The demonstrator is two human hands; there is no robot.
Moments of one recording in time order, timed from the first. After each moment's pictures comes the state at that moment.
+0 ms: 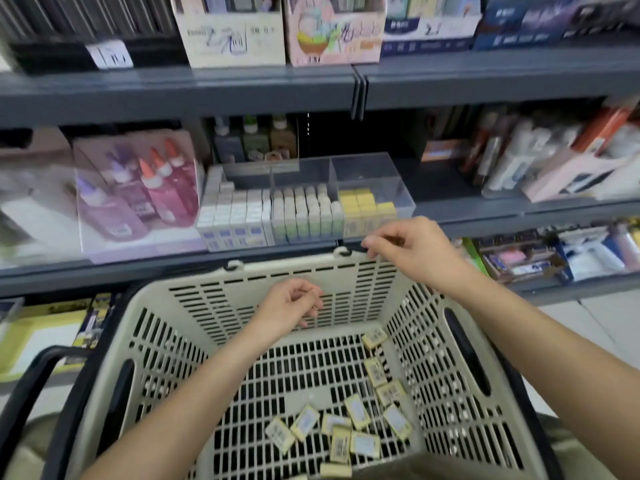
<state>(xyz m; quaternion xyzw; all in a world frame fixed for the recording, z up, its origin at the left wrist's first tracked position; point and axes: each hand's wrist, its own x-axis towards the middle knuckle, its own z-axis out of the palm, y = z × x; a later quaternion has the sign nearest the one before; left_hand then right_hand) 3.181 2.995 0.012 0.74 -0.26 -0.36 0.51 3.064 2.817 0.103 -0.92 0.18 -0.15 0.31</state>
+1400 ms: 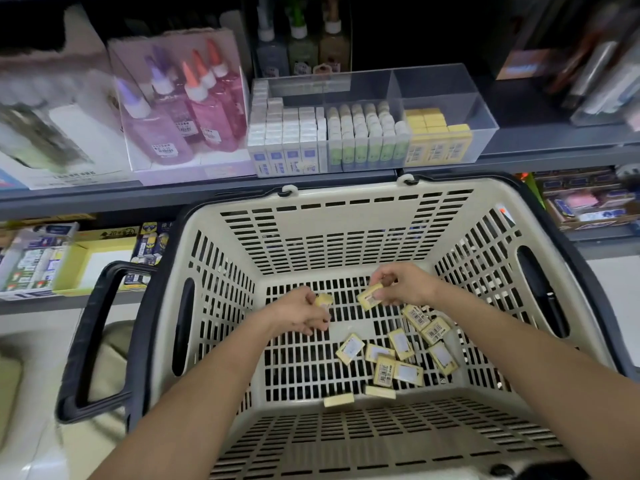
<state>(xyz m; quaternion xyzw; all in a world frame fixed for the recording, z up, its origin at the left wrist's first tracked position) 3.187 3.084 -0.093 0.73 -0.13 -0.58 0.35 3.067 2.883 -0.064 -0.79 0.27 0.20 0.51</state>
